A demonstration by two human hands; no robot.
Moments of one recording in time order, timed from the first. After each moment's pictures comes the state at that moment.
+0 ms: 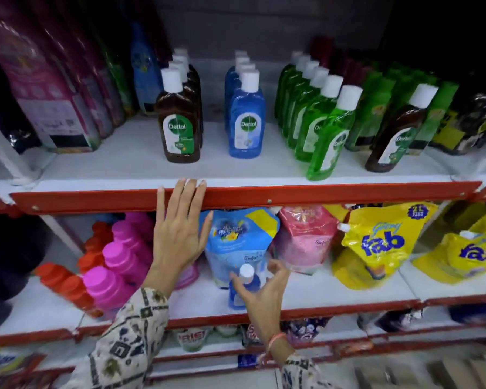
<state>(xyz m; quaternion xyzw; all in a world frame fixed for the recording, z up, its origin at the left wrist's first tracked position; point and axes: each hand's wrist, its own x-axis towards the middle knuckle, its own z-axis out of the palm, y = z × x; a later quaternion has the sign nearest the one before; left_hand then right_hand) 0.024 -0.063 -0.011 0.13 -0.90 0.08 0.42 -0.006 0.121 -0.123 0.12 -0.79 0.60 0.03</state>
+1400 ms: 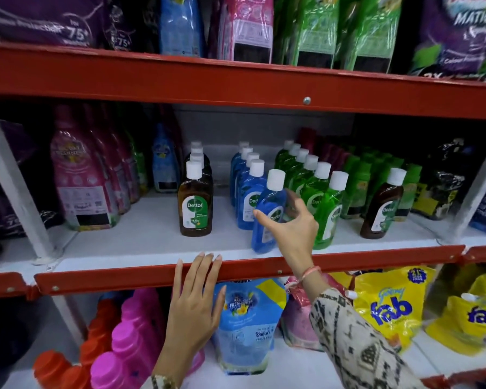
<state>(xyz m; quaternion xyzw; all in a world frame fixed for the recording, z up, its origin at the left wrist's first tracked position) 0.028 -0.072 -0.013 0.08 -0.91 0.02 0.40 -0.117 0.069 0.111 0.21 -0.71 0.64 0.20</state>
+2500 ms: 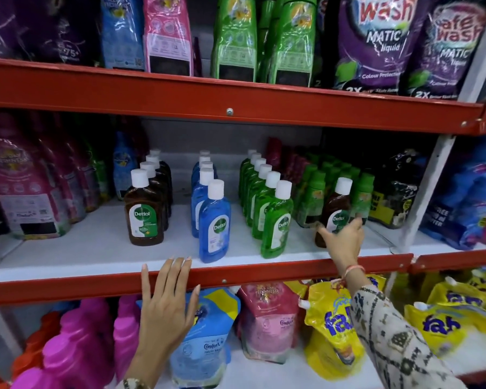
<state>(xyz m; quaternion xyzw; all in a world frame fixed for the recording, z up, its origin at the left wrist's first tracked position) -0.012 -0.014 0.000 0.14 -0.89 0.05 0.43 -0.258 0.239 0.095 0.02 -0.83 0.53 0.19</state>
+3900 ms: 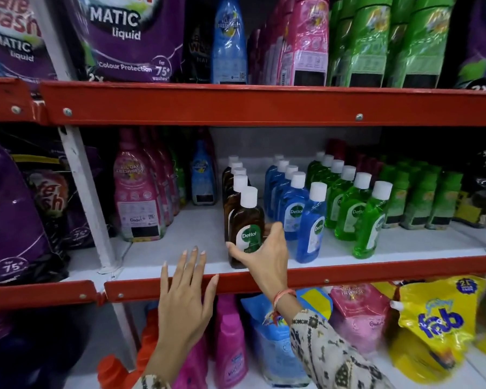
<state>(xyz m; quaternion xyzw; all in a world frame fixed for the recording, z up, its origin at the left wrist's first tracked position) 0.091 -0.146 0.035 0.19 -0.92 -0.07 0.34 -0.035 -0.038 0.089 0.23 -0.79 0.54 0.16</state>
